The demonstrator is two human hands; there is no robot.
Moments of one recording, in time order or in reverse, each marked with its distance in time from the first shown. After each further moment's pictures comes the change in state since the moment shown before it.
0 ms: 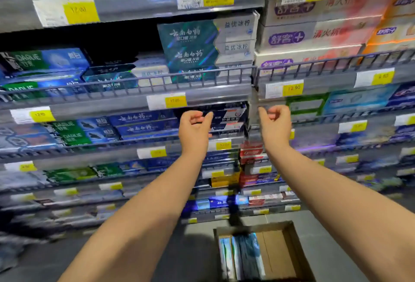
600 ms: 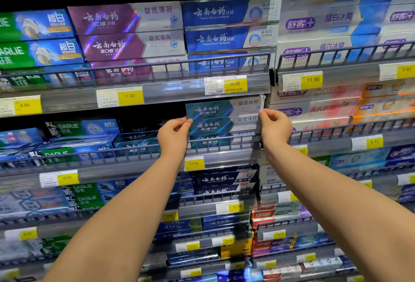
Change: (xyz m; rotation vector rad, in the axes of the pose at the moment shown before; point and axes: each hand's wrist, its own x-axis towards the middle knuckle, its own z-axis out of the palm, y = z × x) left_hand 0.099 0.109 -0.050 0.084 0.068 0.296; right_hand 0.044 -0.130 0.046 0.072 0.117 -0.084
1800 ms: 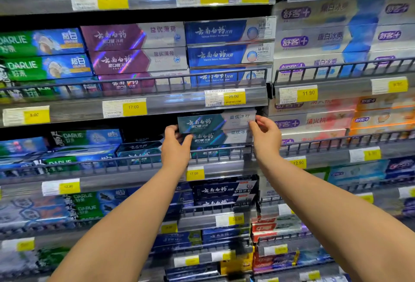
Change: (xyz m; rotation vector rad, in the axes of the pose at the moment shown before) left_hand -0.003 -0.004 -0.003 0.176 -0.104 0.049; right_hand -0.007 -0.004 0.007 0.118 -0.121 -0.076
